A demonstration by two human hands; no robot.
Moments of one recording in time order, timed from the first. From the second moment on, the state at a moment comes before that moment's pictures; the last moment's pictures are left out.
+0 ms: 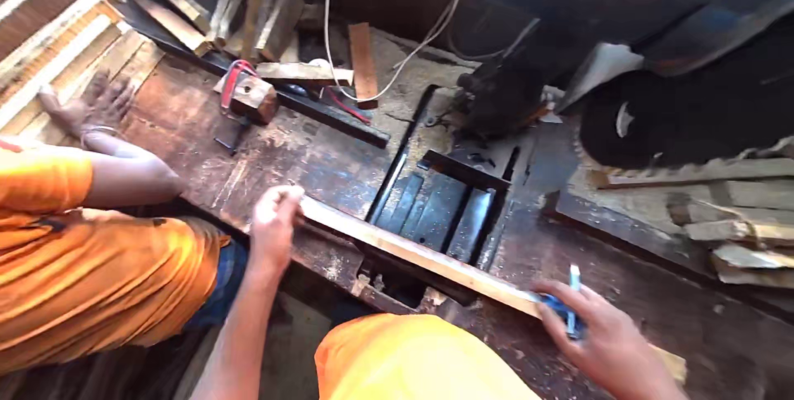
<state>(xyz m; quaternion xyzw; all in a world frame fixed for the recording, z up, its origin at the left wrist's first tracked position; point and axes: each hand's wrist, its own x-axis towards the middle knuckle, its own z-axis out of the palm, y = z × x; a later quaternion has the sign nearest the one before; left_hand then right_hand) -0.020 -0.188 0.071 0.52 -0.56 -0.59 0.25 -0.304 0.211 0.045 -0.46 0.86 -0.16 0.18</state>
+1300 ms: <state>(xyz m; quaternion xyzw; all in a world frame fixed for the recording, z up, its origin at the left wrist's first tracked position) -0.084 -0.123 0.010 0.10 -0.97 -0.22 0.01 -0.319 0.271 0.008 -0.35 0.93 -0.08 0.07</state>
